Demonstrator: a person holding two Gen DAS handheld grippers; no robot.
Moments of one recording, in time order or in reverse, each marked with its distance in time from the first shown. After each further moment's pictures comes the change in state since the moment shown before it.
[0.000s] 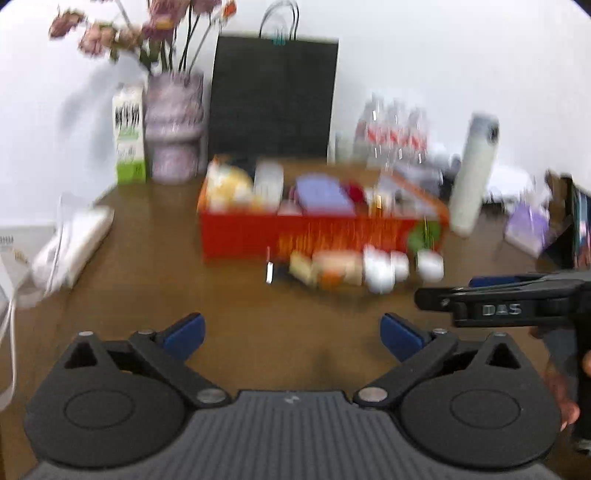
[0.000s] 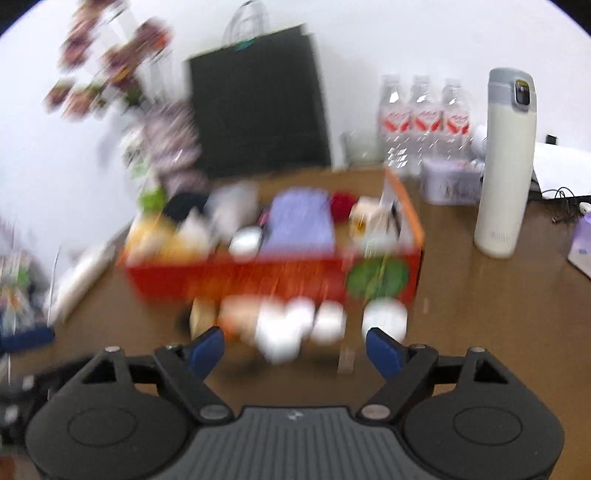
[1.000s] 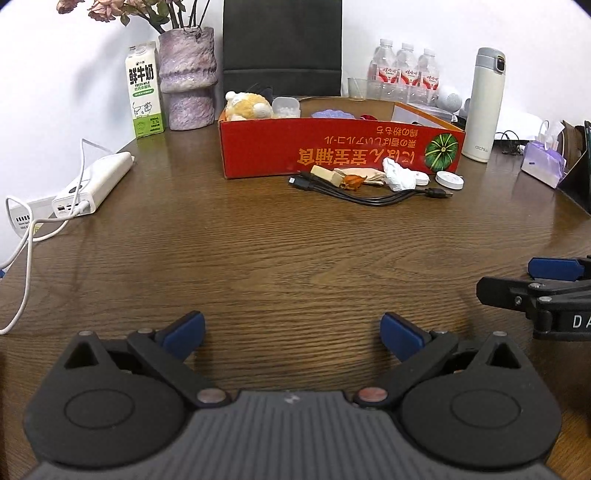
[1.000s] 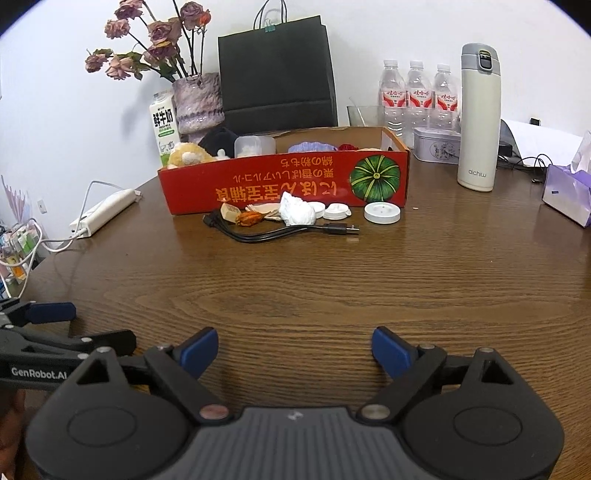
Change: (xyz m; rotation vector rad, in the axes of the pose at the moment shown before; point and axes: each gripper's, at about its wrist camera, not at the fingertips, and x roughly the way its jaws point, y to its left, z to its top) left arm 0.000 0.008 -0.053 0.050 0.100 0.077; right arm -0.043 0.014 -0.084 0.001 -0.021 -0.011
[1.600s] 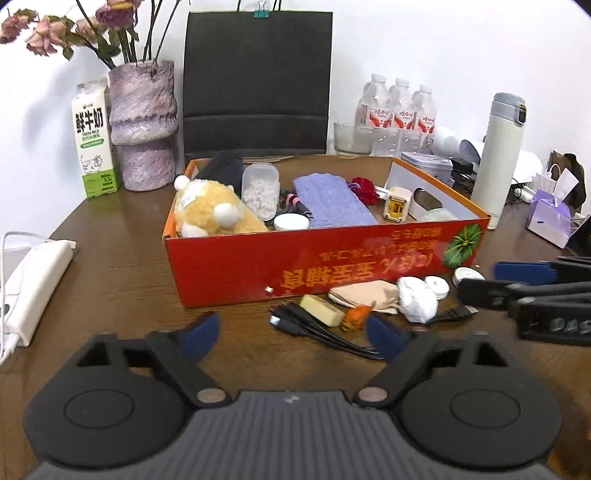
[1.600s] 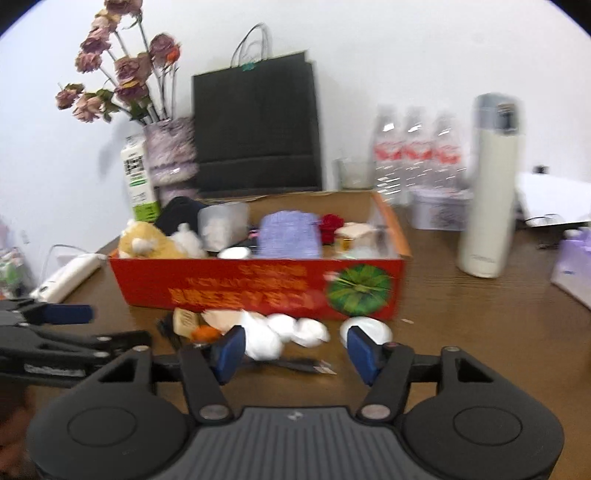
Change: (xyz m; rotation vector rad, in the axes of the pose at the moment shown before) left arm 0.083 0.010 0.113 0.025 -0.084 -0.111; right arm 0.071 -0.020 0.109 -0.039 -0.084 0.017
